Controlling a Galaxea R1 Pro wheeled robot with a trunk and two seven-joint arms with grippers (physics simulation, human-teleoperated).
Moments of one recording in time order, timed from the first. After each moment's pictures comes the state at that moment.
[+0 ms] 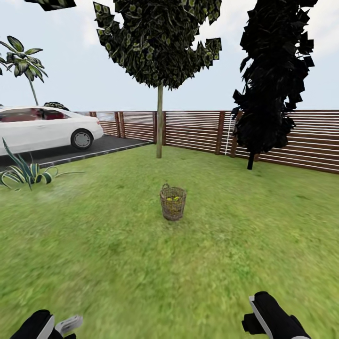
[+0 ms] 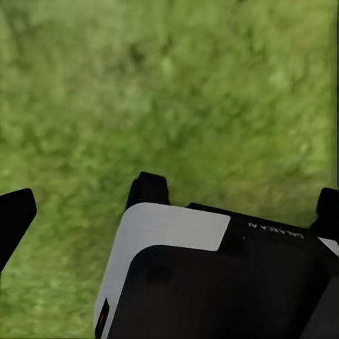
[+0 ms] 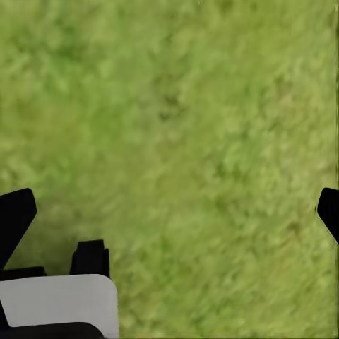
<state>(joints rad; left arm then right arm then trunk) -0.38 0.25 0.11 -0.54 0.21 0.95 -0.13 -0.46 -0.12 0.01 -0.57 0.10 0.82 0.00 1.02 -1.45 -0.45</state>
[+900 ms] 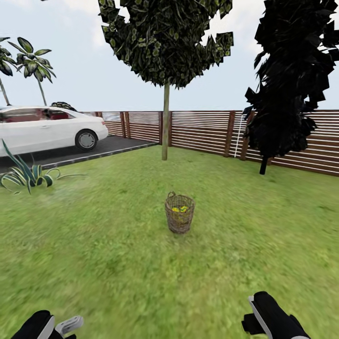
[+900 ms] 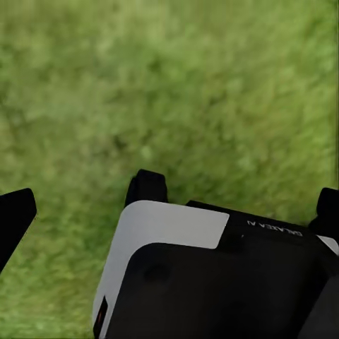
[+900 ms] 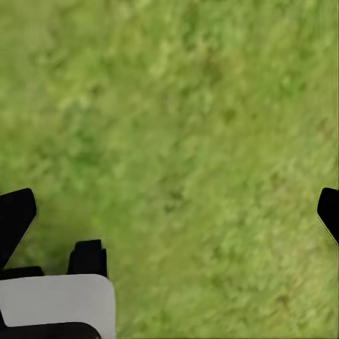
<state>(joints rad) -0.38 0.25 0.11 -0.54 0.21 0.95 -0.13 -0.46 -0.12 0.01 -0.57 0.11 0.82 0.00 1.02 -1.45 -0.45</state>
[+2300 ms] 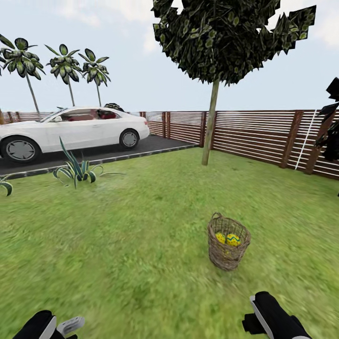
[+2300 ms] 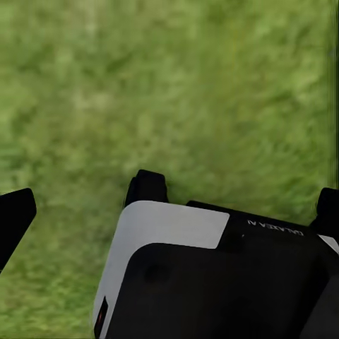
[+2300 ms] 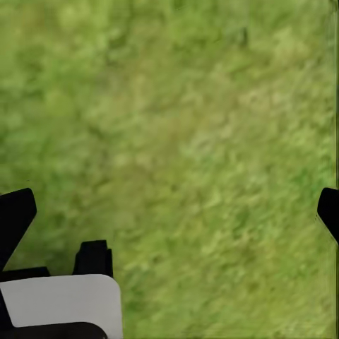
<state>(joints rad) -0.38 0.24 0.11 -0.53 0.21 0.95 -0.13 -0.46 -0.12 0.00 -0.57 0.09 0.82 0.00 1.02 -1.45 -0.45</state>
